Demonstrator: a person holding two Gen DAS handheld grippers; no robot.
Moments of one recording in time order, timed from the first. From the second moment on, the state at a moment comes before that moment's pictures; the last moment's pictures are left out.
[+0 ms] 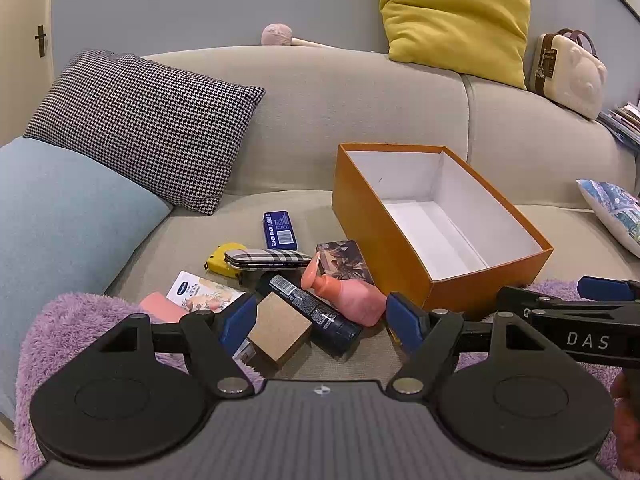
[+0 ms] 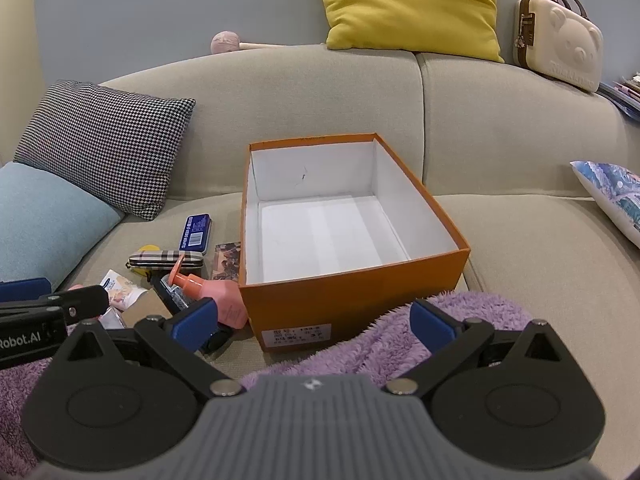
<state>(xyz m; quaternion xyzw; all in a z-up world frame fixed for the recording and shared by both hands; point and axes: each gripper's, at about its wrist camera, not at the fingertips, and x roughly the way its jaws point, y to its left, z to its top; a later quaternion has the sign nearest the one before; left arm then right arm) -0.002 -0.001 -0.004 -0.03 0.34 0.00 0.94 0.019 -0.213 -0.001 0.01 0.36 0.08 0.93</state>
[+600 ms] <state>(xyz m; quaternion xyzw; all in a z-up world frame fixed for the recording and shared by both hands) 0.000 0.003 -0.008 -0.04 0.35 -0.01 0.94 0.025 -0.209 -0.004 0.01 0.37 0.10 0.92</state>
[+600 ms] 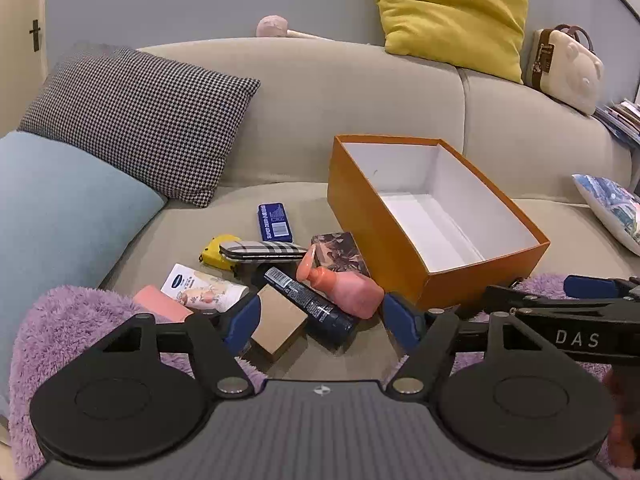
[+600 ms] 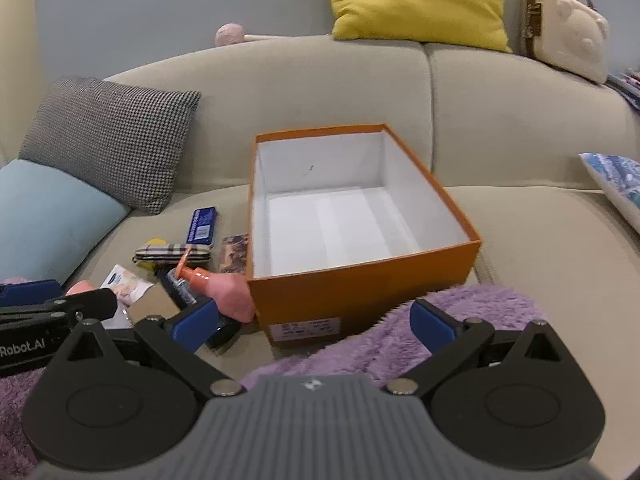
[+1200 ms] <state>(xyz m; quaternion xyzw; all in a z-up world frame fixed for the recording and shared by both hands) 0.027 0.052 -0.035 -0.11 0.45 0.00 0.89 0.056 -0.147 -0.026 -0.06 0.41 0.26 0.87</state>
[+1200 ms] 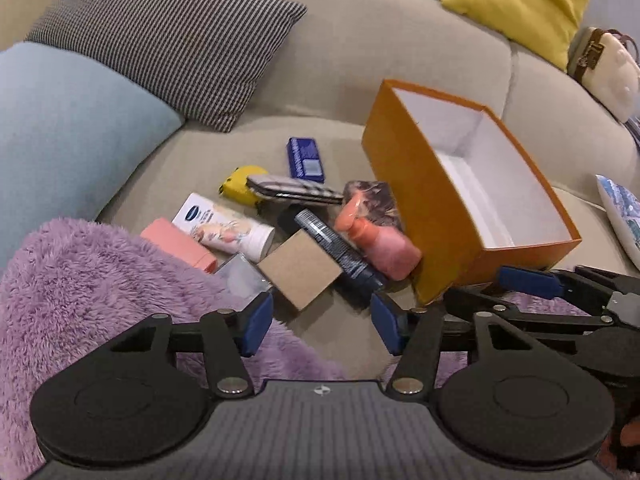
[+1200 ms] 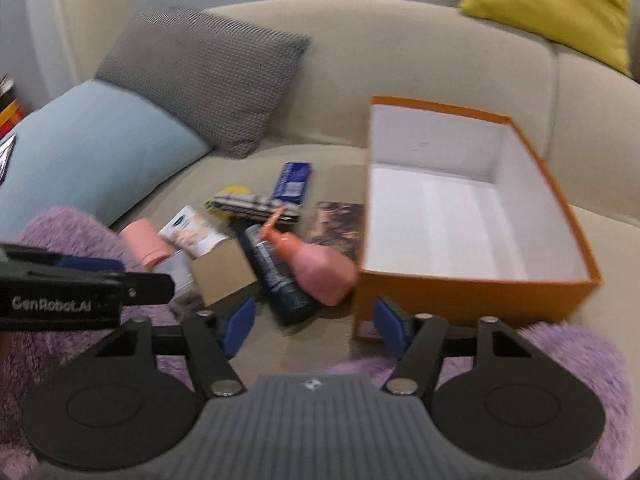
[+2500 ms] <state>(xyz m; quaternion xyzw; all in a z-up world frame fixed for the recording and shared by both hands) 0.165 0.183 -0.090 -0.16 0.53 0.00 0.83 0.204 0.043 -0.100 -0.34 0.42 0.42 0.73</state>
